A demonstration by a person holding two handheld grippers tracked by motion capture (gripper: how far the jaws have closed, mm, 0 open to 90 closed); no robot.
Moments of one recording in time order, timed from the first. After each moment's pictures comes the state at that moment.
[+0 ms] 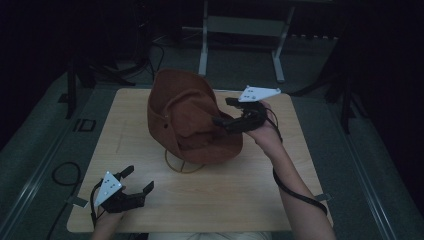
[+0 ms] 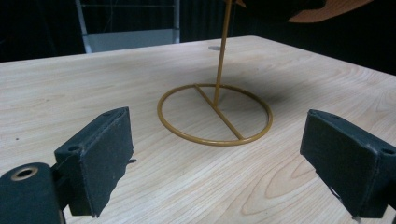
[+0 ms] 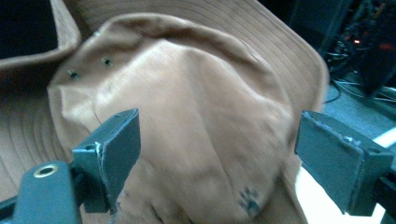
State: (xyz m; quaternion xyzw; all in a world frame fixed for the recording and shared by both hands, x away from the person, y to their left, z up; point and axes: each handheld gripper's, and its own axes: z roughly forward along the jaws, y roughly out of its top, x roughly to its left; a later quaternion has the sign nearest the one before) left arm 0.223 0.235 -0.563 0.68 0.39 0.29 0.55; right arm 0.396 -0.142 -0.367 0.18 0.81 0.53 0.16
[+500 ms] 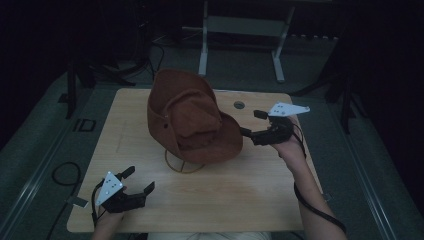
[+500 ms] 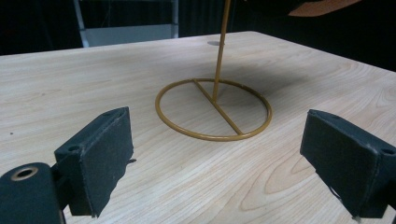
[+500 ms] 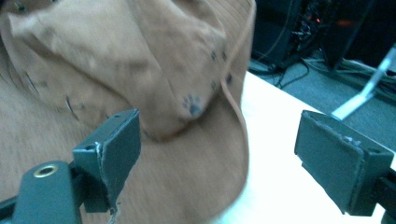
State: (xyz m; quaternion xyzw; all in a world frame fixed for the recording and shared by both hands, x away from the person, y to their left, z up) left arm 0.224 0.233 -0.566 0.68 0.39 0.28 0.55; right arm 0.386 -0.219 -0.405 0.25 0.80 0.52 0.18
